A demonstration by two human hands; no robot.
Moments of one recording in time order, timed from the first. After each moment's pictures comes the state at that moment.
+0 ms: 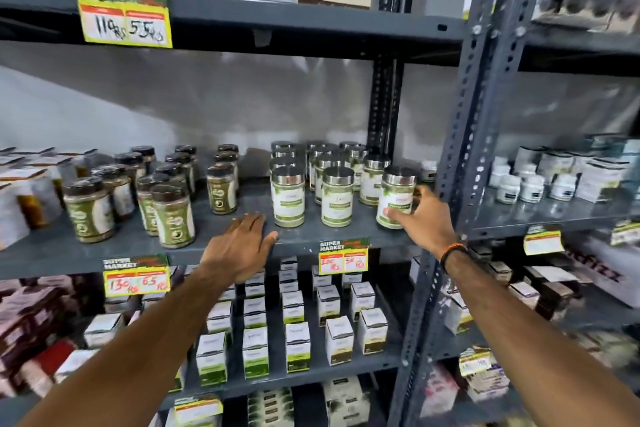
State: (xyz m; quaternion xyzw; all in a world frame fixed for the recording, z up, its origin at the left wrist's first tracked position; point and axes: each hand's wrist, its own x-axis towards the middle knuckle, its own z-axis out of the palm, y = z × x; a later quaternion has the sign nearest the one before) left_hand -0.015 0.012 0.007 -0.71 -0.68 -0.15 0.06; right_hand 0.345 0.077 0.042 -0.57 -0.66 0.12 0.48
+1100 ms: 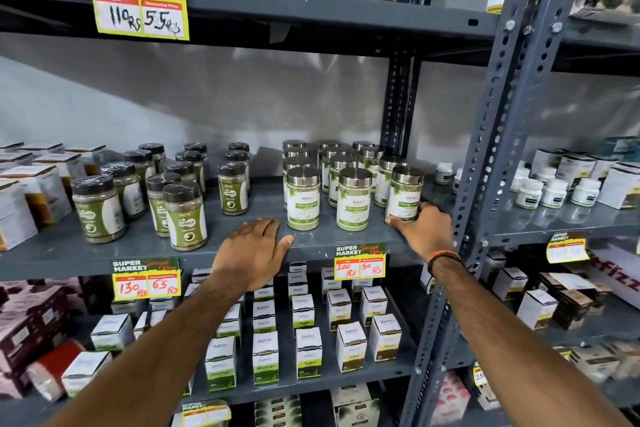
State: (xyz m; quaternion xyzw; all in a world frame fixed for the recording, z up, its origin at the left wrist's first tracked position) left_hand -0.016 0.010 0.000 -0.72 -0.67 -0.13 0.14; right_hand 0.315 0.113 0.011 -0.65 -0.60 0.10 0.46
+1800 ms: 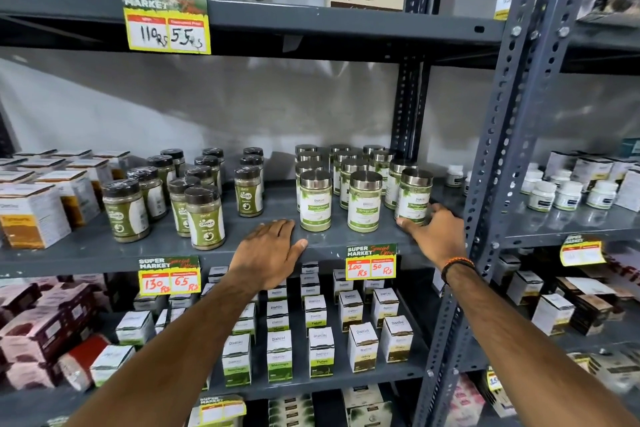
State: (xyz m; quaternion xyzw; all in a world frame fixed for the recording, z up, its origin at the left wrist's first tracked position) left_hand -0.016 0.005 0.002 -0.73 -0.66 -0.15 0.11; right_hand 0.313 0.094 0.014 -0.62 -0.61 0.10 0.48
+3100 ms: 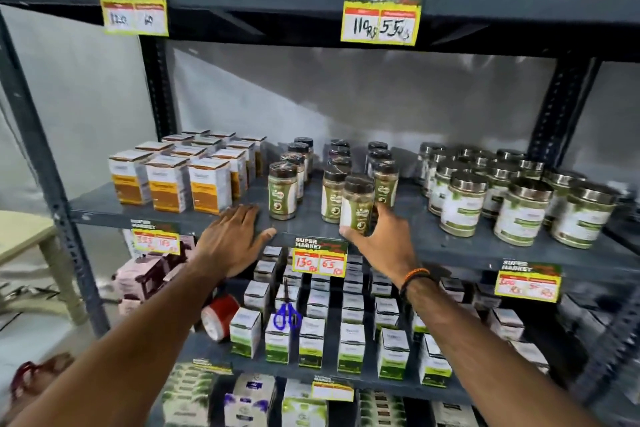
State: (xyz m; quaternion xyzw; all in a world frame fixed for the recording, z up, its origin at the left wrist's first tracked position) left_hand -0.312 -0.098 -0.010 -0.61 -0.76 -0.17 0.14; right_hand -0.021 0.004 0.006 -0.42 -0.78 0.15 0.44
